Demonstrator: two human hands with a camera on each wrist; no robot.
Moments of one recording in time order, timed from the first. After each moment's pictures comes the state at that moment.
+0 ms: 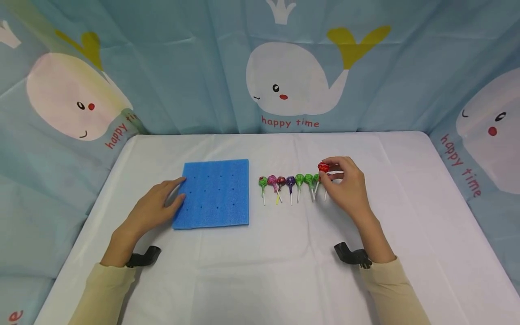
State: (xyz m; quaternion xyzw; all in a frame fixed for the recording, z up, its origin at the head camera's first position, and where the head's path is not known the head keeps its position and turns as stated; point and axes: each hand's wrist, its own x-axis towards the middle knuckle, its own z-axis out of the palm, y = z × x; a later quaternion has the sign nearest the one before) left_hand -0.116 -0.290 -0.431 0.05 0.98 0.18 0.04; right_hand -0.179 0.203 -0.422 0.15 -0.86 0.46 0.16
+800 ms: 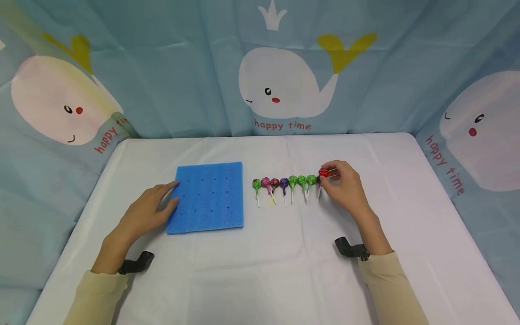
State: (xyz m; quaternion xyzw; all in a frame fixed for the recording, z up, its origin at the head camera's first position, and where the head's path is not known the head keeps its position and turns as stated) left_hand -0.118 -0.294 -0.432 0.06 0.98 0.17 0.04; right_hand -0.191 0.228 -0.436 0.14 -0.90 0.40 0.11
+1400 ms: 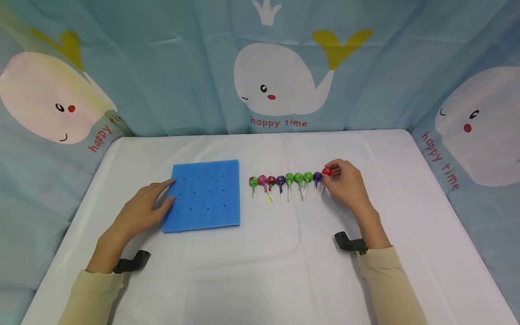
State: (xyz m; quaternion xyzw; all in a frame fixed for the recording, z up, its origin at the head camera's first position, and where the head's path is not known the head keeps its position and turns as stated) left_hand -0.121 -0.294 -0.431 0.06 0.98 0.17 0.05; right_hand -0.192 0.242 -0.434 0.08 -0.93 0.35 0.05
